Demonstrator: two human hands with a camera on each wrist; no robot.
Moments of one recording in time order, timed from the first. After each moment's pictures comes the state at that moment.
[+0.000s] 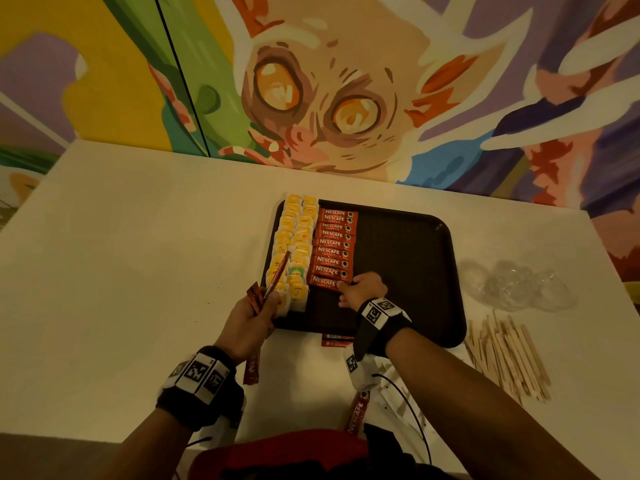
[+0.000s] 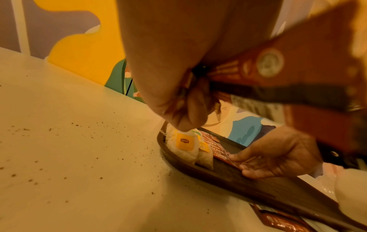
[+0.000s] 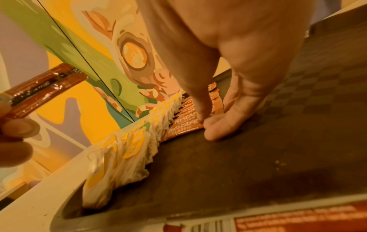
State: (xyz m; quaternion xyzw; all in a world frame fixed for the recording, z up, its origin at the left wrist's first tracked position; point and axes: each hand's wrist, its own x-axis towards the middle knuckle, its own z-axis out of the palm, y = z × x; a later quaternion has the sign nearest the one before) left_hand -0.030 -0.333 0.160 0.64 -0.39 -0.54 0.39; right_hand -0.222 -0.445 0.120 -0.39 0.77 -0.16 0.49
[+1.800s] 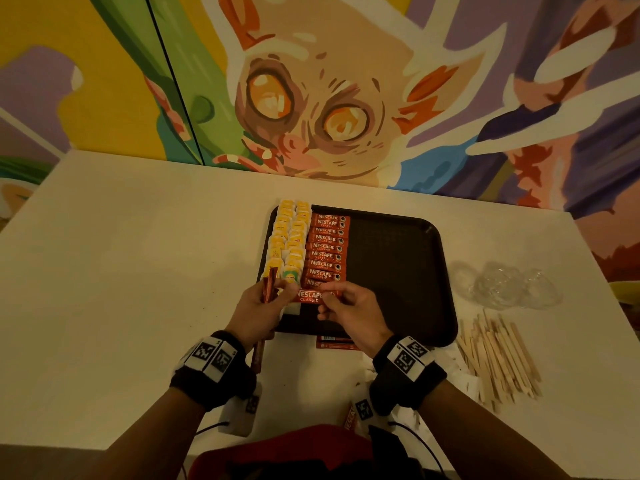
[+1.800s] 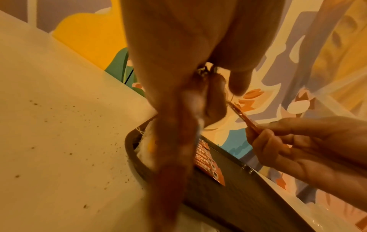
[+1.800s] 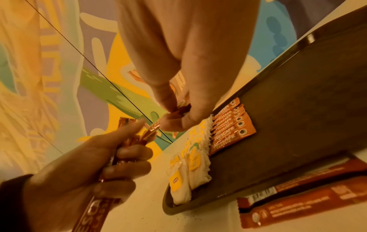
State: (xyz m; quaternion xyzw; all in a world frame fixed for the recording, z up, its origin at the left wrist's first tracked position) left_hand -0.048 -0.351 0.176 0.64 -0.36 -0.56 0.39; right_hand -0.228 -0.380 0.172 -0.43 0.54 -0.33 0.65
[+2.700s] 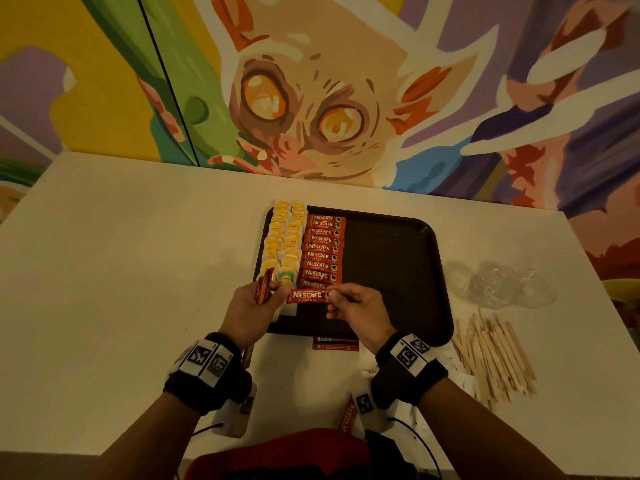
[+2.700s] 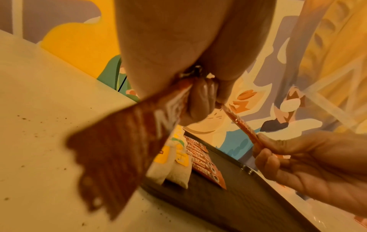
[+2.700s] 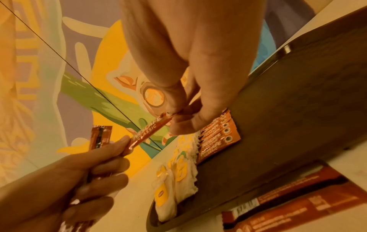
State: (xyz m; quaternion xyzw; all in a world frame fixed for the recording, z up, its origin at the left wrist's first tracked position) left_hand -0.048 -0.352 0.181 0.68 -0.41 -0.47 0.40; right_hand -0.244 -0.387 0.166 -0.43 0.56 -0.32 0.63
